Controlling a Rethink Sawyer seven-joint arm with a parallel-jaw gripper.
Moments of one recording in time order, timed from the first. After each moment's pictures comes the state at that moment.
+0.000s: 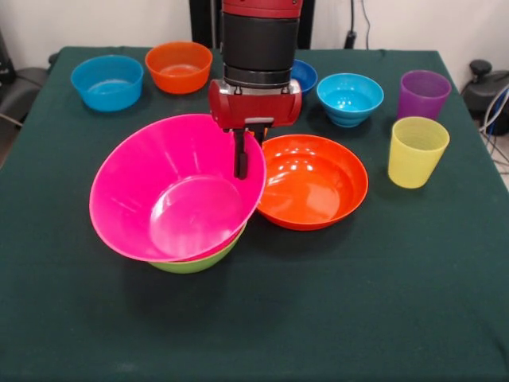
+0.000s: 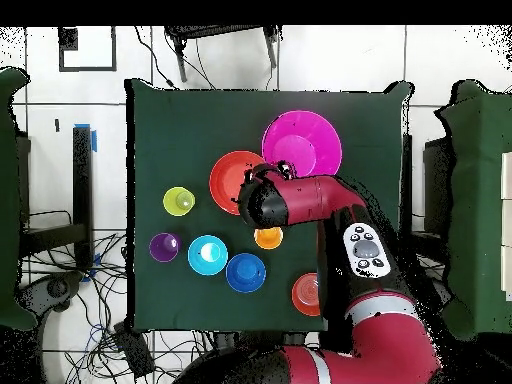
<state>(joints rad) -0.39 -0.55 0.20 1.56 -0.49 0.23 1.61</state>
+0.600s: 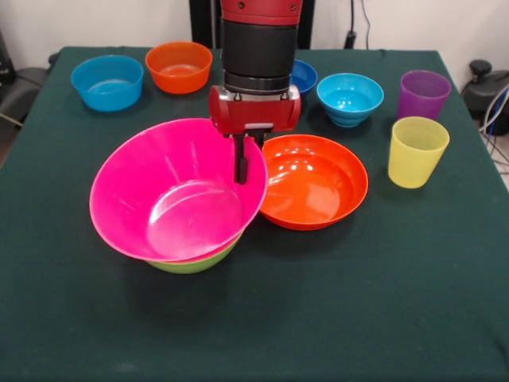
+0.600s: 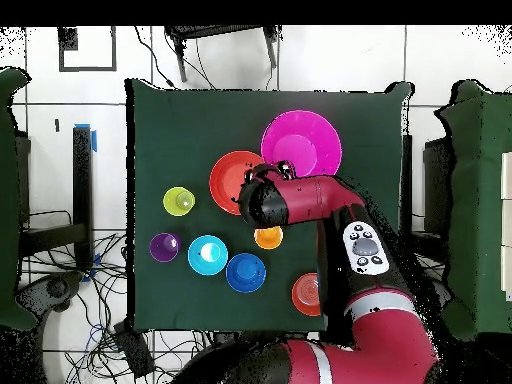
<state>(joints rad) -0.39 -0.52 0.19 1.55 -0.49 0.22 1.61</state>
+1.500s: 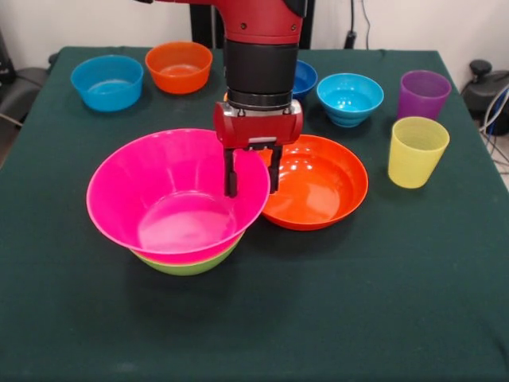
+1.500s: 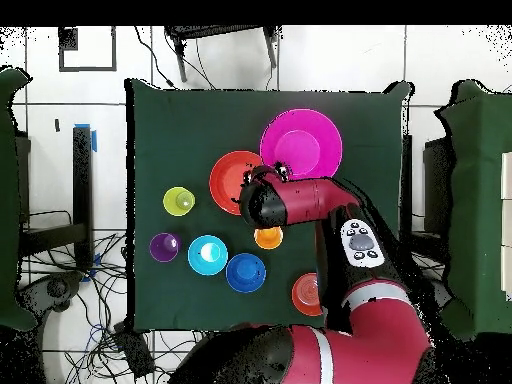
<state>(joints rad) -0.39 -0.48 0.19 1.54 -0.49 0.18 1.61</state>
